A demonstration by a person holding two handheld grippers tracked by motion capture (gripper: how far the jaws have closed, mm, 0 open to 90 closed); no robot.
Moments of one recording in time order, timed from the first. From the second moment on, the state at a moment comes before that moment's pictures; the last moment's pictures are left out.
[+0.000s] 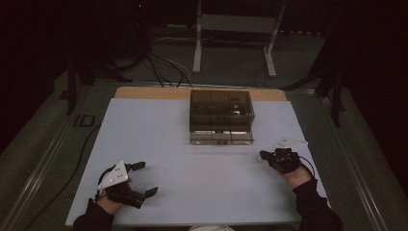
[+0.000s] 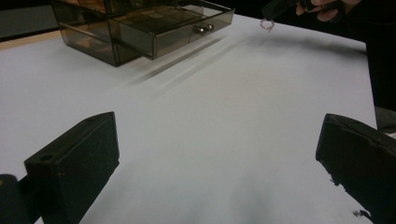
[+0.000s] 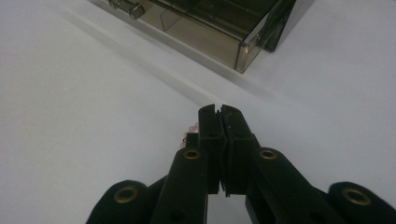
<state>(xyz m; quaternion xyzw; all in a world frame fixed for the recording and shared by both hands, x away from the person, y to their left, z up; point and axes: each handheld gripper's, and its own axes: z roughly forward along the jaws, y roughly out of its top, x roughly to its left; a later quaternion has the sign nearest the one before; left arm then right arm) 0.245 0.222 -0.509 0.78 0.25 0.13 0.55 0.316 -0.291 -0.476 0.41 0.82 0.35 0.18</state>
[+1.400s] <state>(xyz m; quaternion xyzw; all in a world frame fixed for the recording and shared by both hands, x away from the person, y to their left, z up) 0.245 0.222 -0.509 0.79 0.25 0.13 0.55 0.325 -0.278 -0.439 0.38 0.82 0.38 0.19</state>
